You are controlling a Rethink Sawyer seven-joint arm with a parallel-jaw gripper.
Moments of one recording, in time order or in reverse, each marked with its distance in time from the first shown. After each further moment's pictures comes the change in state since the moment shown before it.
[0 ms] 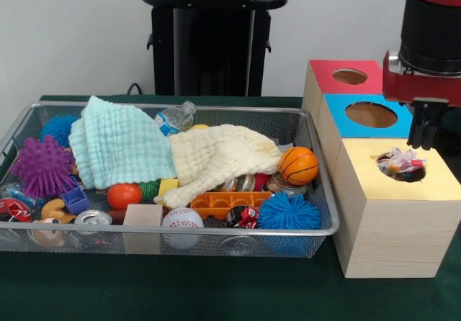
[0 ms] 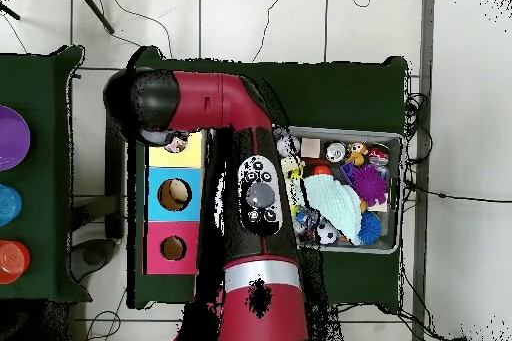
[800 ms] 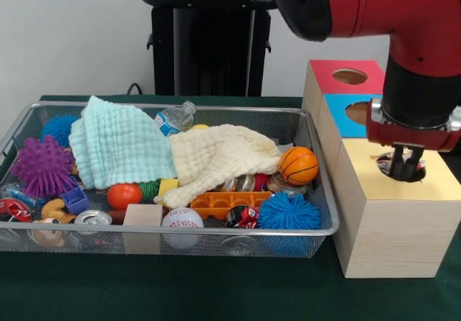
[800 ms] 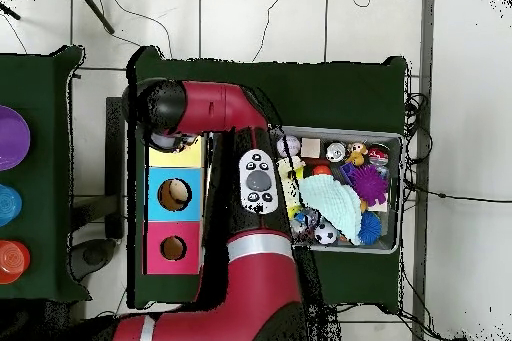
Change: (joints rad) arm 0.001 0.122 0.000 -0.035 -0.002 -0.007 0.000
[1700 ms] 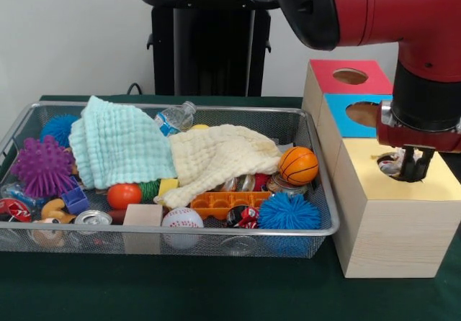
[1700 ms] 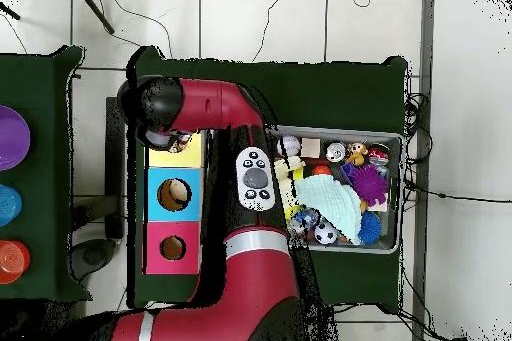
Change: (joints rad) arm 0.004 0.008 0.014 -0.017 0.023 0.026 0.000
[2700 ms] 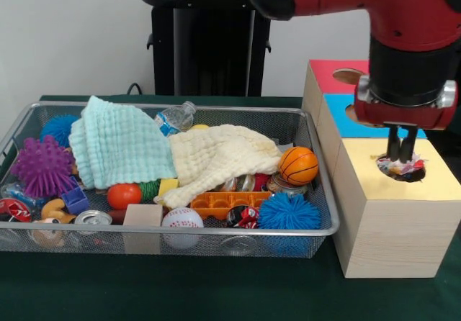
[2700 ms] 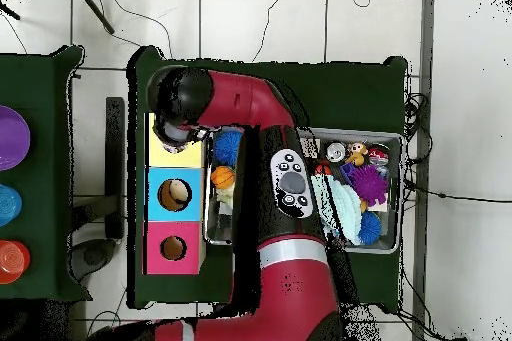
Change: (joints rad) arm -0.098 -0.073 0.055 0.057 0.002 0.027 0.000
